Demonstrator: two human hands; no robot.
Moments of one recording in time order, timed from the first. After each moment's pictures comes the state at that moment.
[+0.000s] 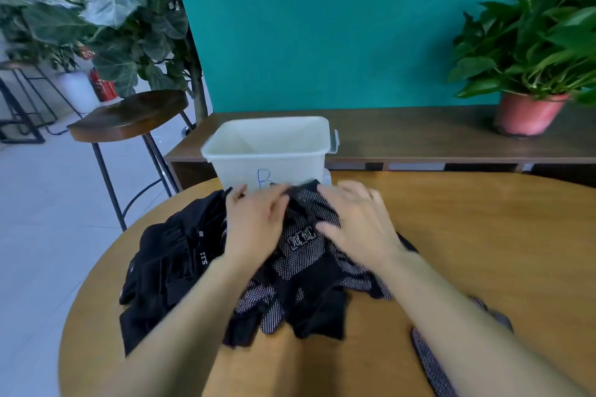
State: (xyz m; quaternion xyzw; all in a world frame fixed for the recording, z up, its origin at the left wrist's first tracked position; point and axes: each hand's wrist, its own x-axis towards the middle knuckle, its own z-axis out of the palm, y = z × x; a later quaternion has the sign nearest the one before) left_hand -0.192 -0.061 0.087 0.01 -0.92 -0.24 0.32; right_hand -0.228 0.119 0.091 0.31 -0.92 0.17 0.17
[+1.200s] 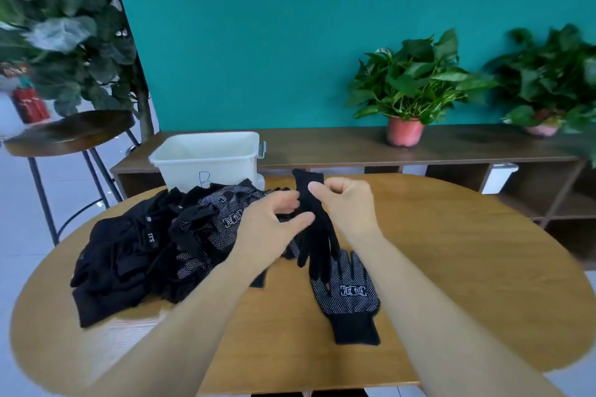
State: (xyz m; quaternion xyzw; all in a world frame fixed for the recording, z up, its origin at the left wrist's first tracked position) left_hand -0.073 0.090 0.137 -0.05 -0.84 -0.52 0.15; right_hand -0.118 0.231 0.145 0.07 -0.81 0.57 0.15
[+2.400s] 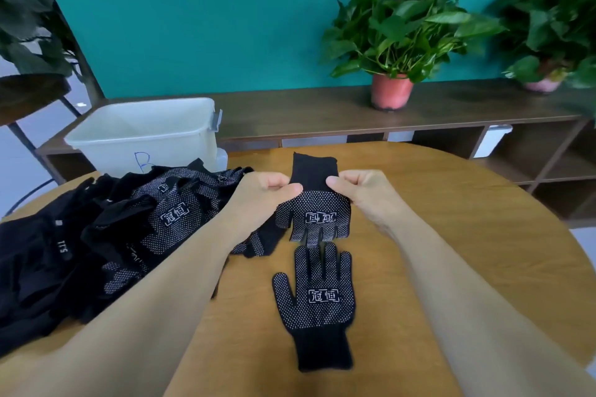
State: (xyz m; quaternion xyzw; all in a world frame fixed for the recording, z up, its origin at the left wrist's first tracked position) left_hand -0.191 0.133 0.105 -0.06 -0.84 -0.54 -0.02; right_hand -0.194 0.330 0.110 0.06 -0.79 0.61 -0.06
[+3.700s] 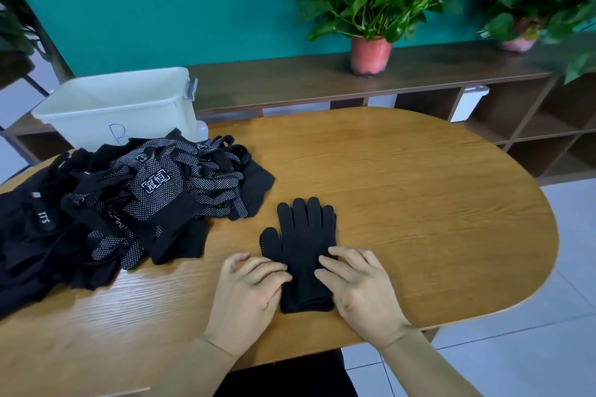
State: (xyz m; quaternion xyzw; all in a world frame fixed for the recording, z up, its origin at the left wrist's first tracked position) left_hand -0.060 0.127 -0.052 -0.29 -0.91 -0.16 0.26; right_hand -0.058 0.350 -0.050 0.28 -0.90 0.11 0.33
